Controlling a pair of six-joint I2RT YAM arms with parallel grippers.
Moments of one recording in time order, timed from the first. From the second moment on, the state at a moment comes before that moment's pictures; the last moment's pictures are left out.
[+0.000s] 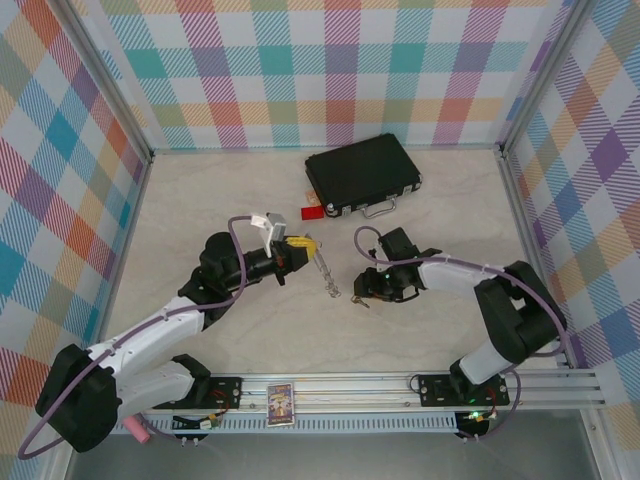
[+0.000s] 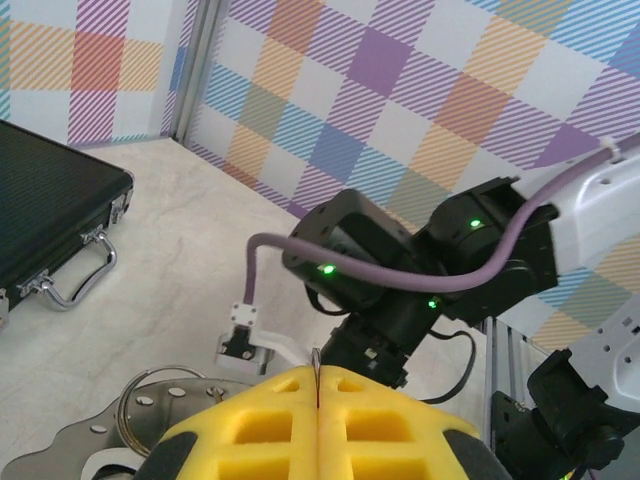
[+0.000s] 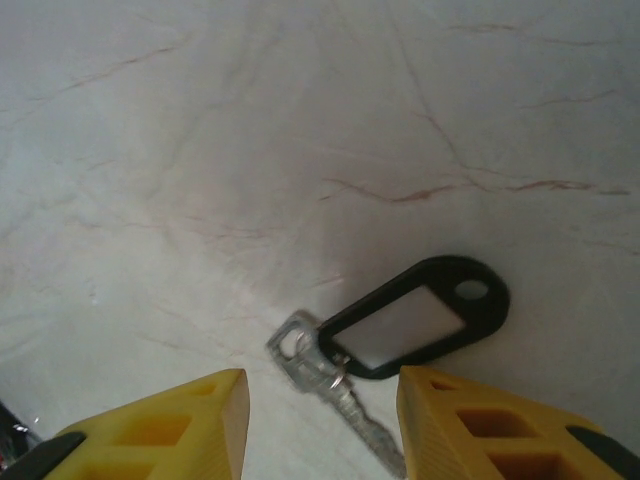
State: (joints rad) left arm -0.57 1.04 0.56 0.45 0.56 -0.36; right arm 0.54 1.58 0.75 -0.35 -0.44 0.57
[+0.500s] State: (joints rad) left arm -0.57 1.04 0.55 0.47 0.54 -0.37; right arm 0.54 1.79 1.03 -0.36 -0.37 0.47
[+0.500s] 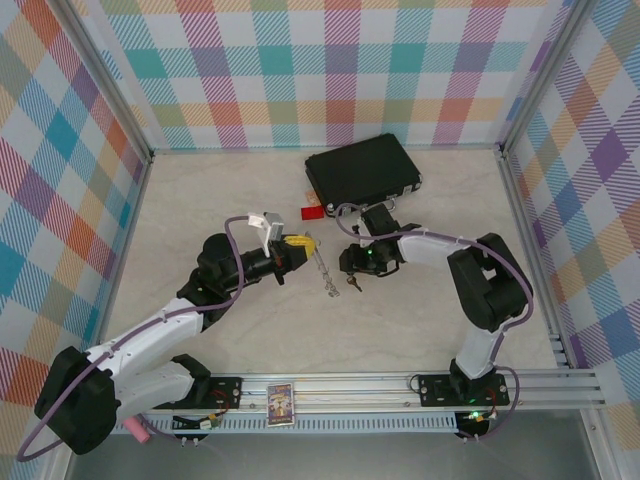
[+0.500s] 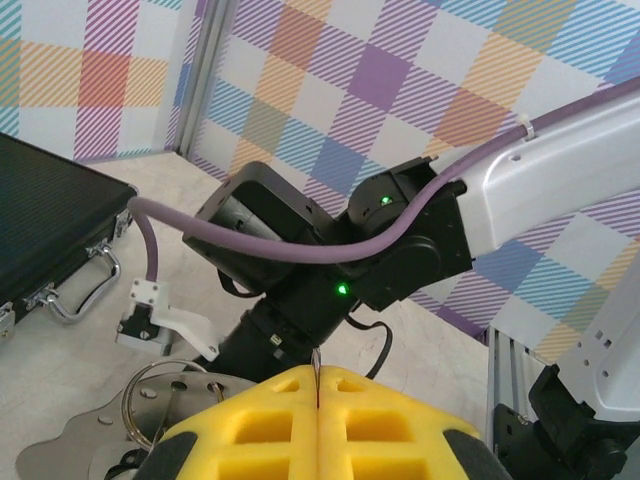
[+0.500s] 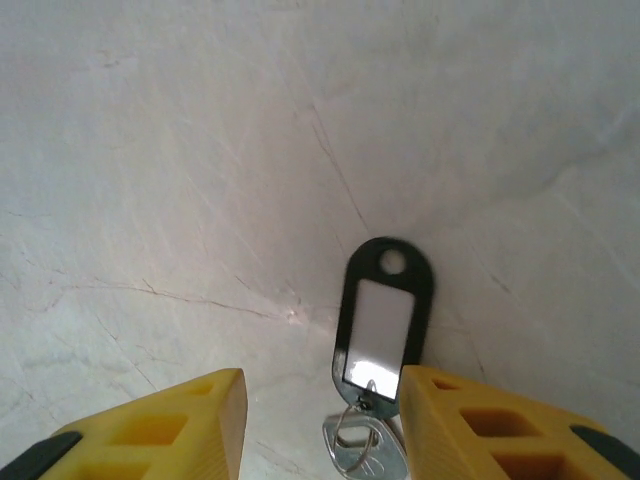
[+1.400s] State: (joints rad) left arm -0.57 0.99 0.52 0.48 0.46 -0.36; right arm 0.58 1.79 1.24 -0.71 -0.28 0.30
